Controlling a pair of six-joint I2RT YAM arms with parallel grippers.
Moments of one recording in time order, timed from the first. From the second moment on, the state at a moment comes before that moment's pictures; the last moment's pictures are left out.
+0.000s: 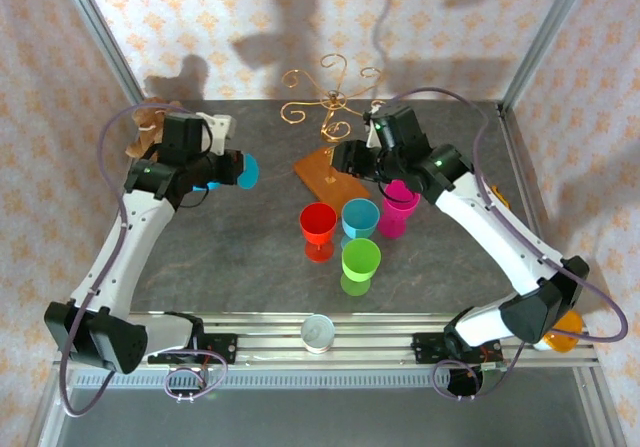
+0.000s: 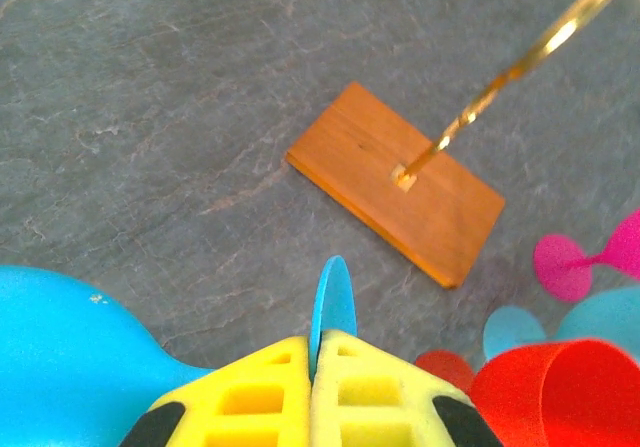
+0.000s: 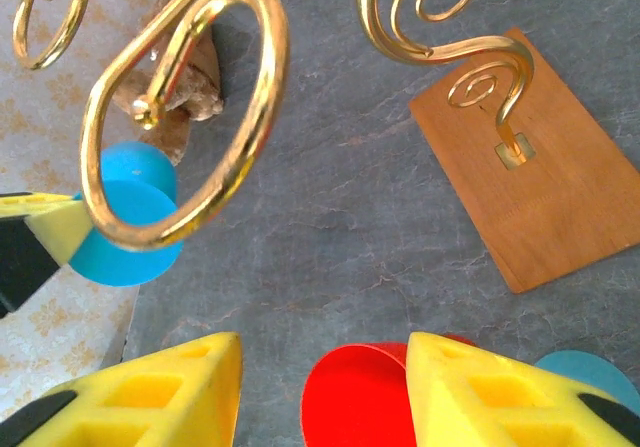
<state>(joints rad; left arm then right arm) -0.17 1.25 1.31 -0.81 0.22 -0.11 0.63 1.41 1.53 -0.78 -0.16 0.69</state>
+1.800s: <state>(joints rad) -1.07 0.61 0.52 -0.67 -0.92 0.70 0.63 1.31 1.56 -0.81 -0.19 0.57</state>
